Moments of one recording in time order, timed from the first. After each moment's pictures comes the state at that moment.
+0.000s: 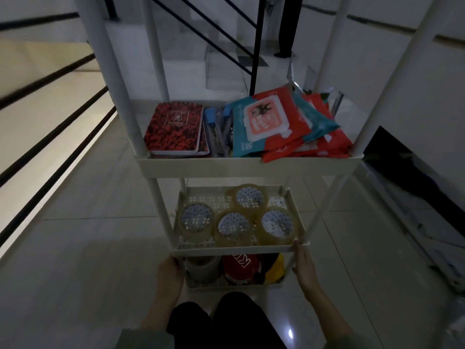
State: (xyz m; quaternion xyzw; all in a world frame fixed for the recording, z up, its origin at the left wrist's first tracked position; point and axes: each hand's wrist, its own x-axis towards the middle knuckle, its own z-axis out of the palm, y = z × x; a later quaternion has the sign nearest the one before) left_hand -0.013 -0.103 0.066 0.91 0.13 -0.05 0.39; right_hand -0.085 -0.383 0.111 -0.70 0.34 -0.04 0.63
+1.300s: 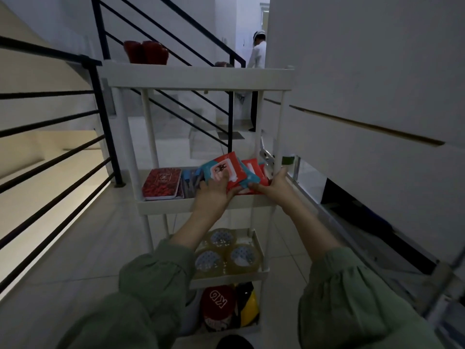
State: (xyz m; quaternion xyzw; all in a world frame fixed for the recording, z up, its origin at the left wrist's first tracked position) left_hand -0.006 -0.247 0.354 0.94 -0.25 0.20 0.10; right_hand -0.077 -0.390 0.395 -0.82 0.13 -0.19 0.52
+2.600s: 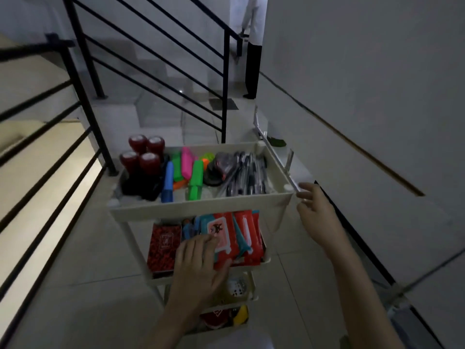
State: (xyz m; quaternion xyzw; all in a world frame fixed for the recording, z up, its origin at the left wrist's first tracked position) left_hand -0.066 -0.199 0.500 0.89 -0.30 0.29 0.18; right_hand -0.102 -0.414 0.613 -0.85 0.22 -0.18 0.45
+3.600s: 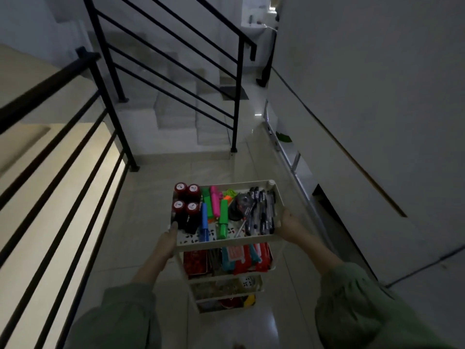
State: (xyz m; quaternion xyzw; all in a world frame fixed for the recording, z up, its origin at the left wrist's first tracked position) left_hand 0.012 -0.112 0.666 0.78 0.20 -0.21 0.55; right_hand -0.047 -0.375 0.718 -0.88 0.29 0.15 0.35
